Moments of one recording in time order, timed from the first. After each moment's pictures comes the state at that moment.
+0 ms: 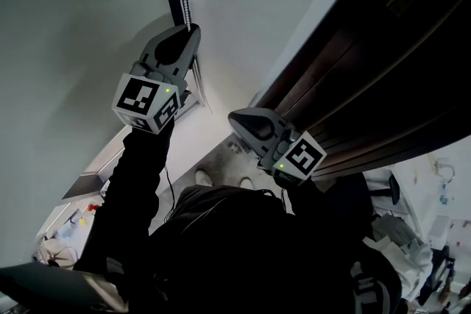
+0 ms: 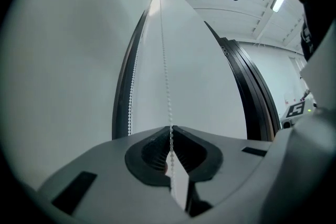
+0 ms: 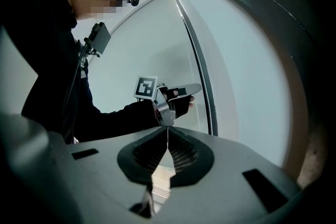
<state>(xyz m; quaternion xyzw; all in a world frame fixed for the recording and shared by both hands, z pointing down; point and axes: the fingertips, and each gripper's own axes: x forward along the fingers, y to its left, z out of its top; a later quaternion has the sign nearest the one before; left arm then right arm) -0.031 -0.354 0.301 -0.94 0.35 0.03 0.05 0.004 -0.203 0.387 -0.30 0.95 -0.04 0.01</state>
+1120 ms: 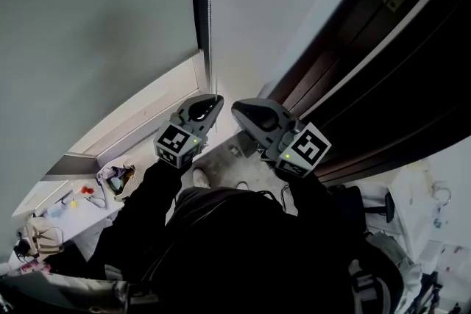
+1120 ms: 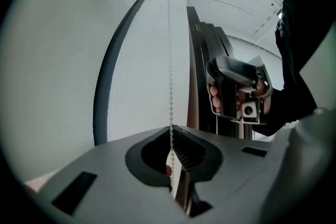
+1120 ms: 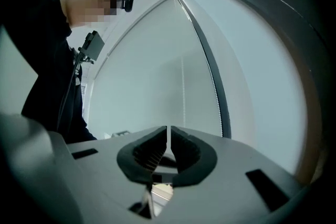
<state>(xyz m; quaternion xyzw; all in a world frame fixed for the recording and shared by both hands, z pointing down) -0.016 -0.234 0.466 -0.95 0.30 -0.03 -0.05 -0.003 -0.185 0.369 -0.25 0.97 -0.03 0.03</state>
